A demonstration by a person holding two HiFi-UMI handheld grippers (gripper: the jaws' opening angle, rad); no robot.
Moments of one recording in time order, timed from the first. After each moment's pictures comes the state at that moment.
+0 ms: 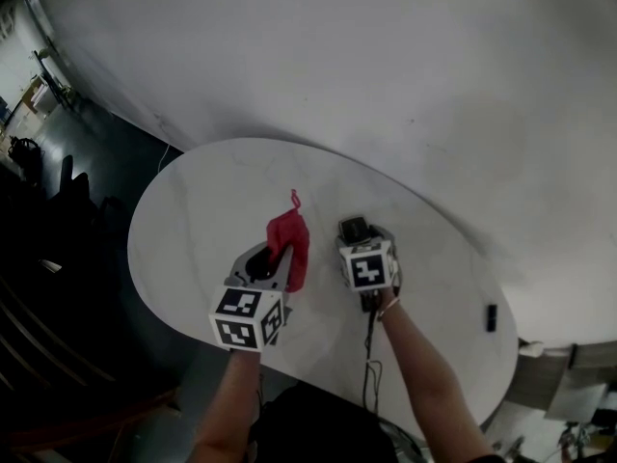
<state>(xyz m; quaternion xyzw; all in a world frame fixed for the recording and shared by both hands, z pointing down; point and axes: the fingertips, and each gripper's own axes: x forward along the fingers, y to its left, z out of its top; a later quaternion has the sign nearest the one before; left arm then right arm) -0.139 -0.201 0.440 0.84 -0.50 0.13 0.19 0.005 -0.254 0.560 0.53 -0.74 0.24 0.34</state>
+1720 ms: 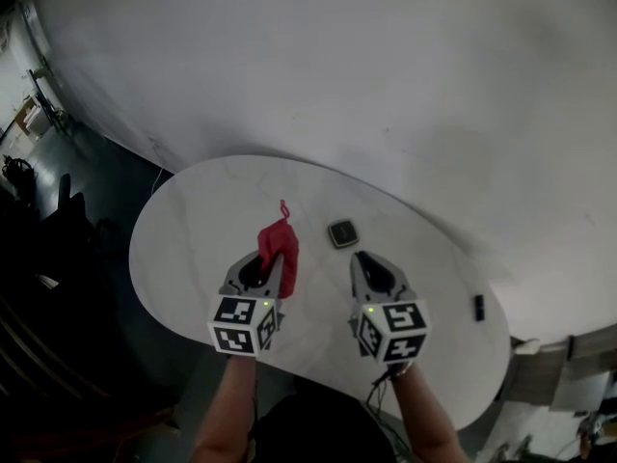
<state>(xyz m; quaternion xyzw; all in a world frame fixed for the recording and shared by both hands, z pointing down) -0.143 -0.174 0.421 0.85 -0.50 0.12 0.15 0.011 -0.151 0.397 0.57 -0.80 0.15 0.10</state>
